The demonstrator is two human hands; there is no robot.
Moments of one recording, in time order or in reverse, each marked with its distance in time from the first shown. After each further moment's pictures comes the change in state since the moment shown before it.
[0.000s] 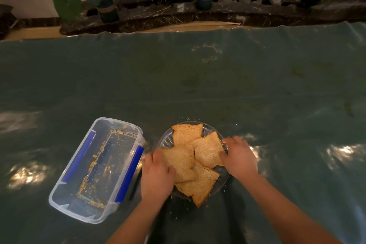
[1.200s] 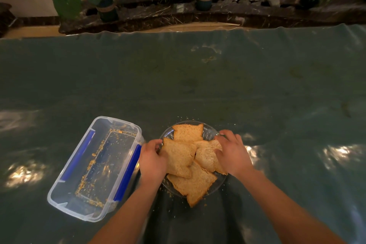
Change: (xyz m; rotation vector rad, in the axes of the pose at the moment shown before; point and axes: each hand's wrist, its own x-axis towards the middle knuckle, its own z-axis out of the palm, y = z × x) left_hand 0.033 0.008 -0.004 -0.325 0.105 -0.154; right_hand 0.003 -0.008 -0.004 -0.020 -0.032 -0.186
